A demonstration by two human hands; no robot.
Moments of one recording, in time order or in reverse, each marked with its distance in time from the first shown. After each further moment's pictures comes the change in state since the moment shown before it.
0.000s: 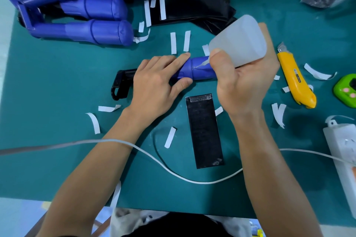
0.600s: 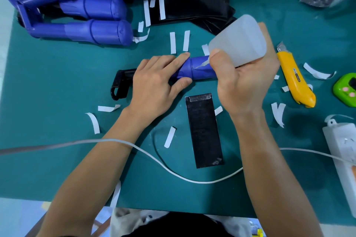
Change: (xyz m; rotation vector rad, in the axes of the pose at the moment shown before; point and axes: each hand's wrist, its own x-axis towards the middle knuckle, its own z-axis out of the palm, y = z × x) left_hand 0.000 0.001 -0.002 -0.001 -0.013 -0.003; right_hand 0.000 0.003 -0.002 -0.006 -0.006 -0.004
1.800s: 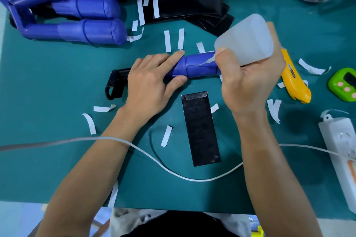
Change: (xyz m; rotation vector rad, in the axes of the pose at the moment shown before) left_hand 0.000 -0.003 0.003 0.000 0.010 0.007; right_hand 0.000 -0.001 -0.012 -0.011 0.067 0.007
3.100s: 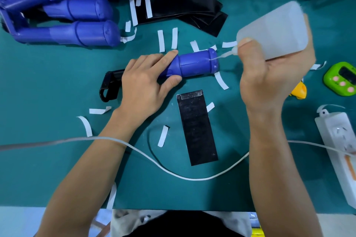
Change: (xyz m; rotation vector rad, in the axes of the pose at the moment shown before) left_hand -0.001 0.001 -0.003 0.012 -0.014 0.006; right_hand 0.012 -0.005 -0.027 0.038 0.123 0.058
